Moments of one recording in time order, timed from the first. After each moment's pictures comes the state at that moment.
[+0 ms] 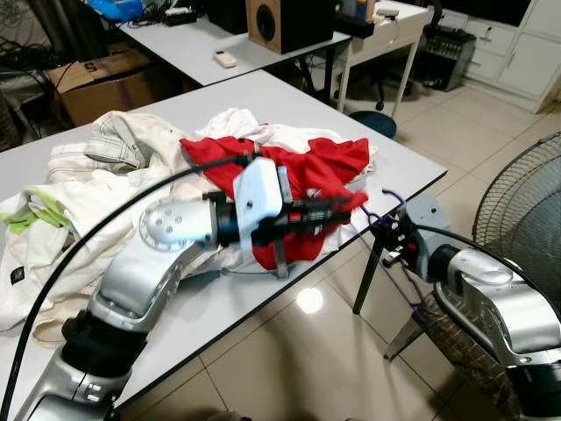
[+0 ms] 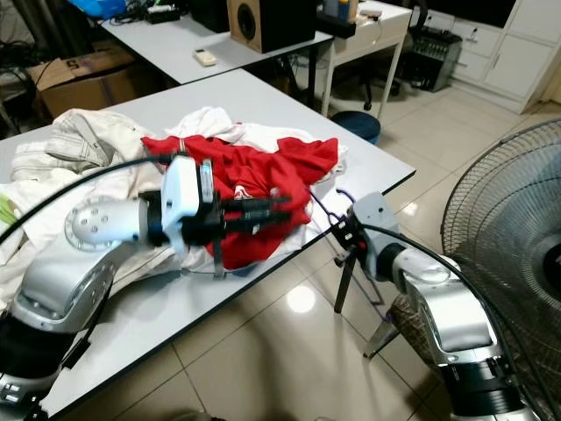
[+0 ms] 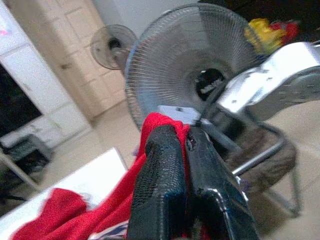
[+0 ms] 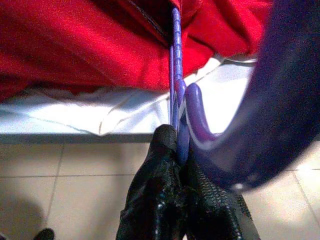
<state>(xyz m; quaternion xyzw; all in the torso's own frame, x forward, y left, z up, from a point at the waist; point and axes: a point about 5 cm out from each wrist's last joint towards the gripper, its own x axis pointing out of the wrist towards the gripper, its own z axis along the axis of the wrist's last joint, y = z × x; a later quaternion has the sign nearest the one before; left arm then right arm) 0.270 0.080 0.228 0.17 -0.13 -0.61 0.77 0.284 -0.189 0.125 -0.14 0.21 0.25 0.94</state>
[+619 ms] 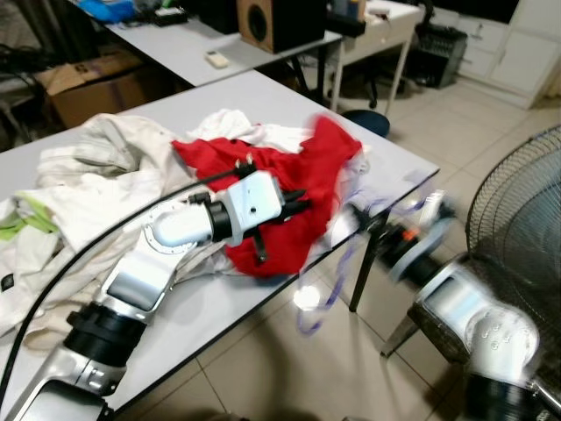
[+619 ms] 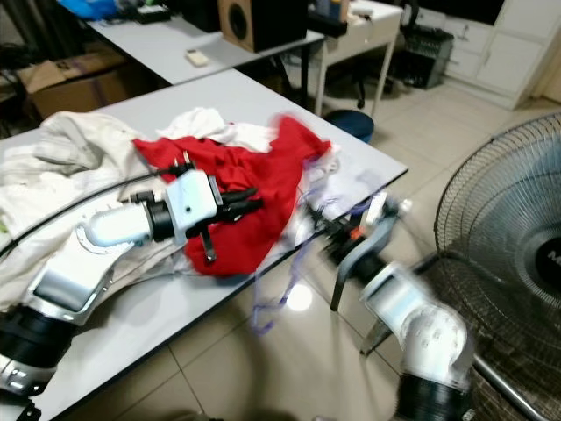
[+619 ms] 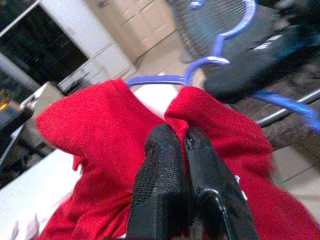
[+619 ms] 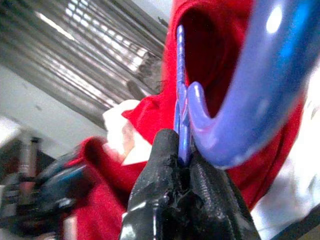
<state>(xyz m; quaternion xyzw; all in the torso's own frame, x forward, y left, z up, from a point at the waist) 0.302 0.102 0.187 0.29 -0.07 -0.49 0.82 0.266 -0.145 0.135 0.45 0.13 0.27 0.84</state>
